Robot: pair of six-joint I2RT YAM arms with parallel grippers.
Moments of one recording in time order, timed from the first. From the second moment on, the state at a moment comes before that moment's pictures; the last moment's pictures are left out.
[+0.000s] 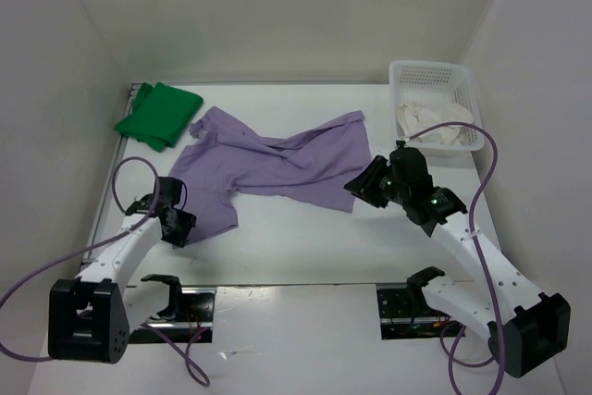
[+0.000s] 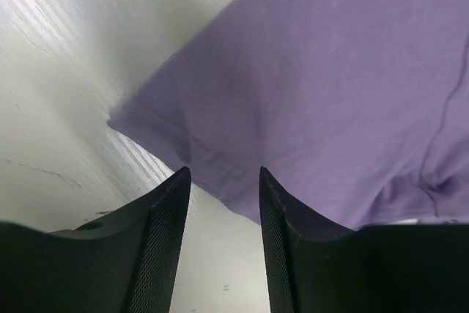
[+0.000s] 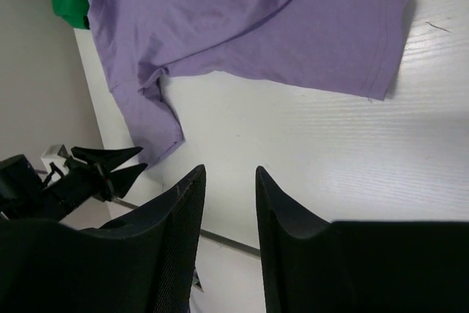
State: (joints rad) left arm -0.03 1.06 0.53 -0.74 -0.21 -1.28; right arm 0.41 0.92 0.76 -0.49 -0.14 0.96
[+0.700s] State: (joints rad) left arm -0.13 1.06 0.65 -0.71 -0.24 -1.30; right arm 0.41 0.93 0.73 -0.55 -0.09 0.98
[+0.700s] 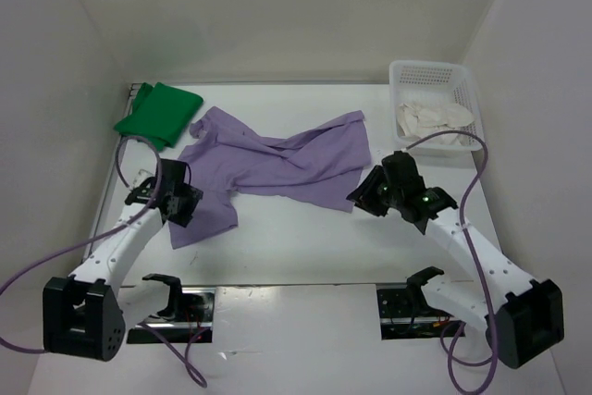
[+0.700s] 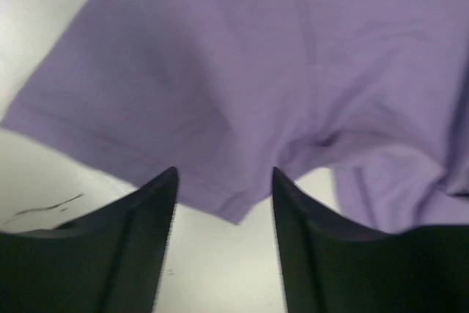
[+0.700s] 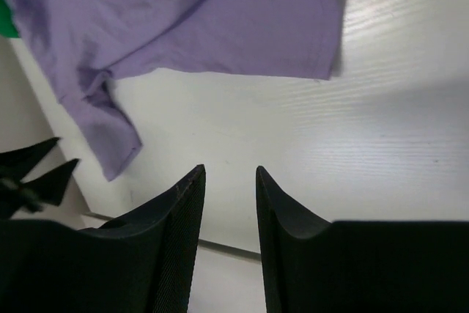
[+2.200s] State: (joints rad) left arm -0.21 1.83 1.27 -0.39 -0.04 -0.87; right arm 0.12 1.61 0.89 -0.25 0.10 1.04
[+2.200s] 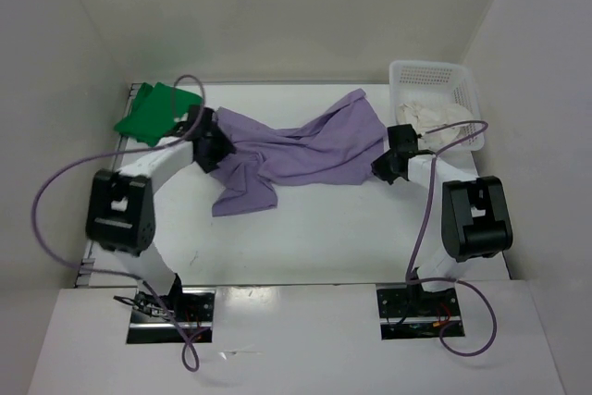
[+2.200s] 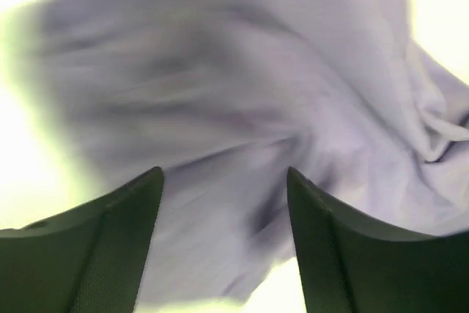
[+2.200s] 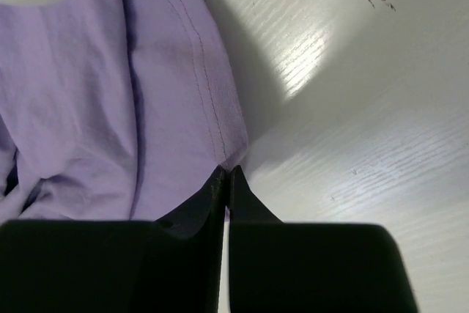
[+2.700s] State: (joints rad) left arm -0.03 1.21 0.61 -0.51 -0.01 -0.95; right arm 0.16 1.56 0.89 -0.25 0.06 1.04
